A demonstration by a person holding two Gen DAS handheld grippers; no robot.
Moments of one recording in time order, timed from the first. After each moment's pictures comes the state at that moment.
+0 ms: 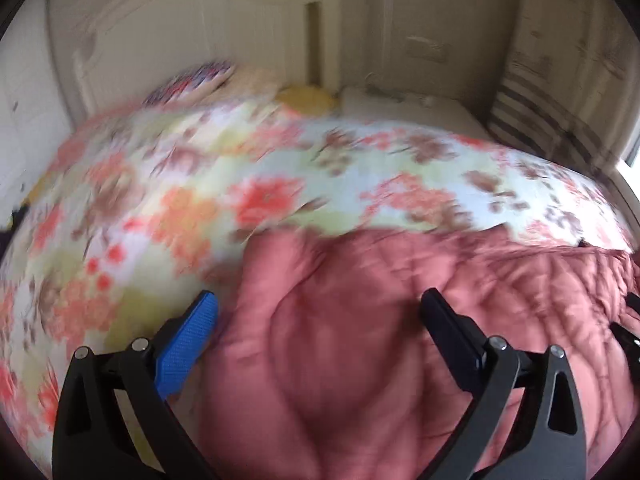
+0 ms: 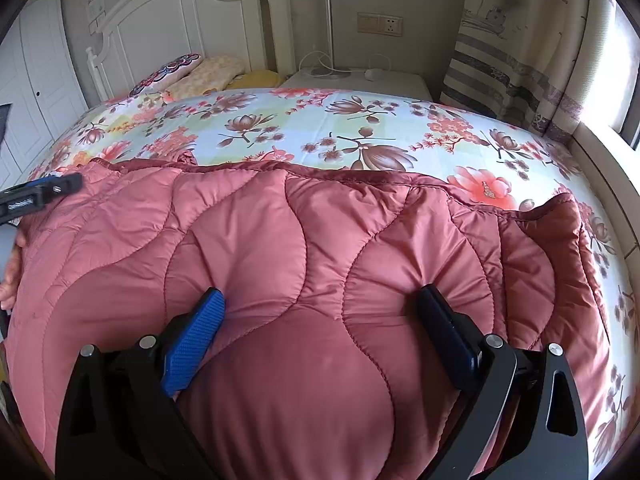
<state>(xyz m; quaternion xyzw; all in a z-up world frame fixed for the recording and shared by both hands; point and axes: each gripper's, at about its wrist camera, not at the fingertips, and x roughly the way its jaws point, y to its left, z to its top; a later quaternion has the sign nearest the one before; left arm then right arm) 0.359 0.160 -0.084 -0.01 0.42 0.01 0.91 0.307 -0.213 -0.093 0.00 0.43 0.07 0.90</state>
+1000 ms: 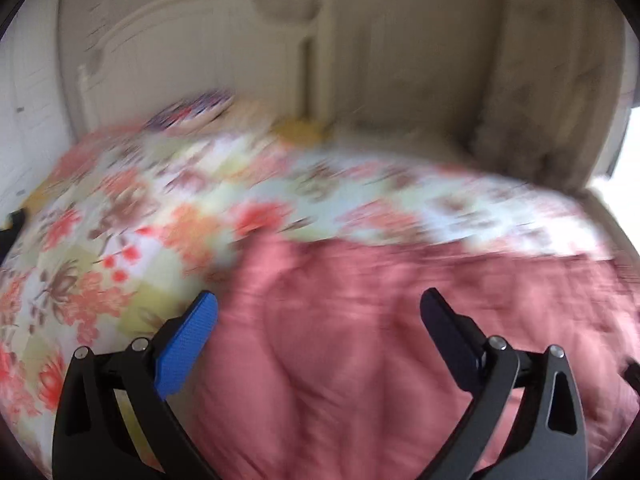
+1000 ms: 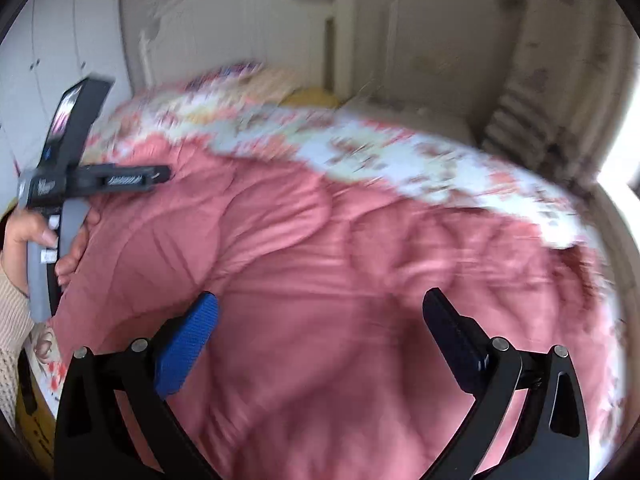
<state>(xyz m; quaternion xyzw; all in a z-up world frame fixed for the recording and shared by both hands) 0.298 0.140 -0.050 -0.01 0.33 -0.04 0.94 0.230 -0.160 -0.042 -0.04 0.36 0.10 0.93</state>
